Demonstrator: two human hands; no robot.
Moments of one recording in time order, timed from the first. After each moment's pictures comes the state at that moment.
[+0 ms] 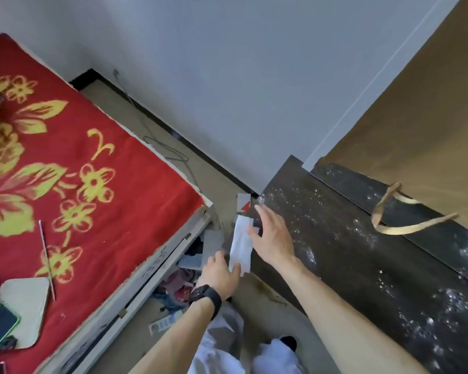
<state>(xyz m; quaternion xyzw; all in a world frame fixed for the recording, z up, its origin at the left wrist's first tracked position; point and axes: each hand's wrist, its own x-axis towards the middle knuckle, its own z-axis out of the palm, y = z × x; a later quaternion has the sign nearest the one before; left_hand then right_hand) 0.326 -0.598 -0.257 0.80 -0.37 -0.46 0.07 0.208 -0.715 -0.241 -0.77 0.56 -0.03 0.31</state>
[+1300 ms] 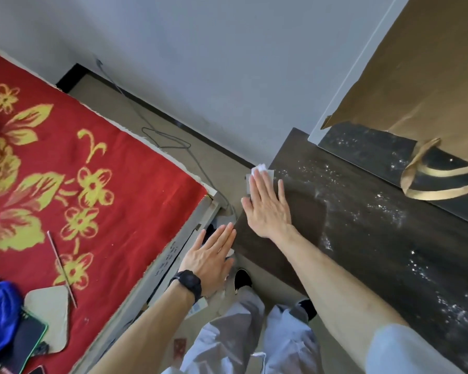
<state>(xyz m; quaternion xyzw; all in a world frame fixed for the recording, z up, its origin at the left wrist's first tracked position) 0.384 -0.612 -0.296 0.62 -0.74 -0.20 -0.16 0.231 -0.762 -0.324 -0.84 0.52 0.07 0.13</state>
